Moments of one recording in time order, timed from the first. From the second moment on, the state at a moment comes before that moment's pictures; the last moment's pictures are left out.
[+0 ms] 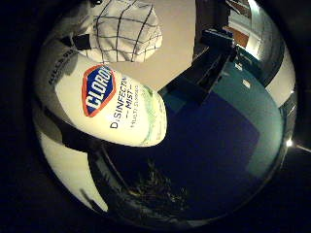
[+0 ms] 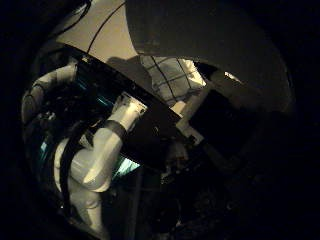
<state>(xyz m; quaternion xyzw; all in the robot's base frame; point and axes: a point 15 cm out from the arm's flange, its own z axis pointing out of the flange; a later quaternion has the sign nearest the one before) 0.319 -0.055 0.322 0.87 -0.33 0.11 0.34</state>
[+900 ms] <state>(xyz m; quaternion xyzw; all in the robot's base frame) 0.339 0.010 0.378 0.89 -0.38 0.12 0.21</state>
